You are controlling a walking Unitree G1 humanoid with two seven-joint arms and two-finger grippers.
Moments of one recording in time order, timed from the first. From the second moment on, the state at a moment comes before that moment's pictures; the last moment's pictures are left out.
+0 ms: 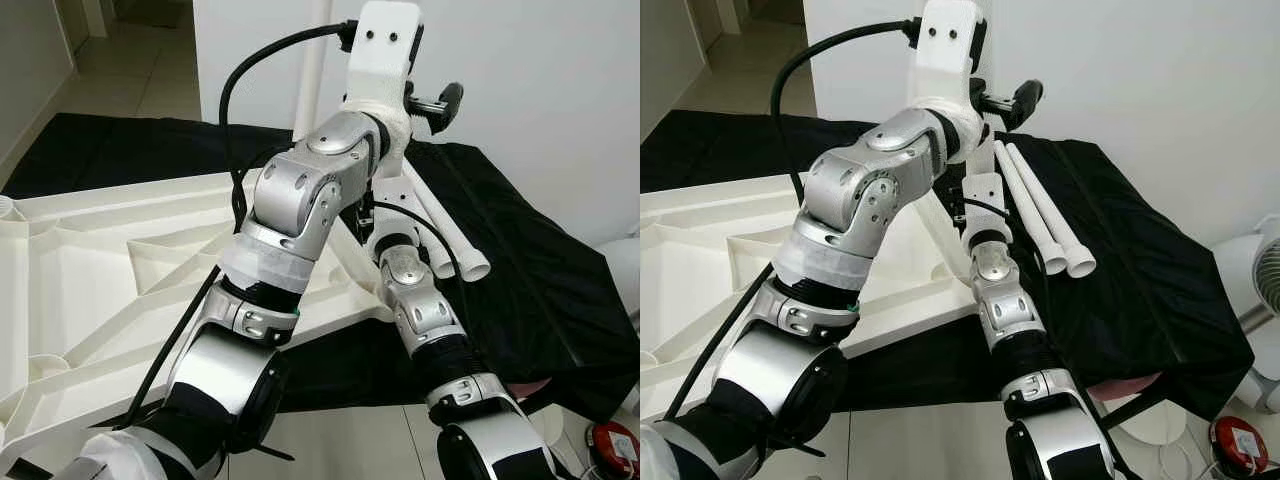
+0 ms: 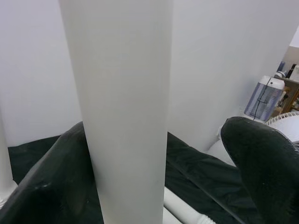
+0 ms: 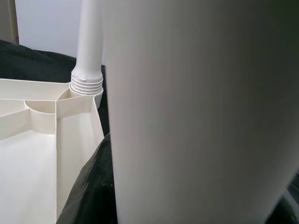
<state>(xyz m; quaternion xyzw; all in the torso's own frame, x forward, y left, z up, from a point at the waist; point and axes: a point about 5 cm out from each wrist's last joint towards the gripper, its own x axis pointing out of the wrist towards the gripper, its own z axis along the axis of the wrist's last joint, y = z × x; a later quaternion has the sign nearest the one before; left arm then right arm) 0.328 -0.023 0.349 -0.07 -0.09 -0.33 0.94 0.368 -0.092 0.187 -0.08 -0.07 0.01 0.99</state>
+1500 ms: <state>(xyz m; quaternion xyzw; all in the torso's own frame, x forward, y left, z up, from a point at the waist) 0.317 0.044 0.228 0.00 -0.08 -0.23 0.97 0.338 -0.134 0.164 0.02 -0.10 0.07 0.99</state>
